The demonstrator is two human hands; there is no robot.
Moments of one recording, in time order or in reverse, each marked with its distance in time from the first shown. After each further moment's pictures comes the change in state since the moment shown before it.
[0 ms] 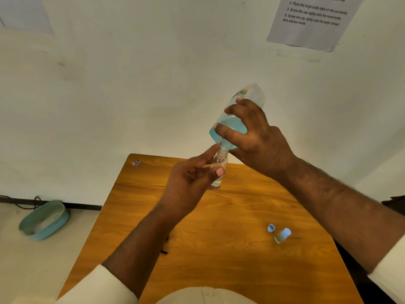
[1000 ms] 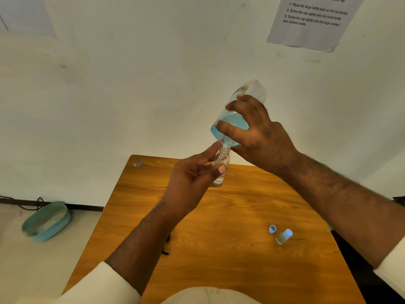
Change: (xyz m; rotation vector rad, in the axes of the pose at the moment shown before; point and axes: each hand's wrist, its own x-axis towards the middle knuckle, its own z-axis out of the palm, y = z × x) left_hand 0.003 0.005 0.003 0.056 0.031 0.007; right_hand 0.005 0.007 -0.001 -0.026 0.017 -0.031
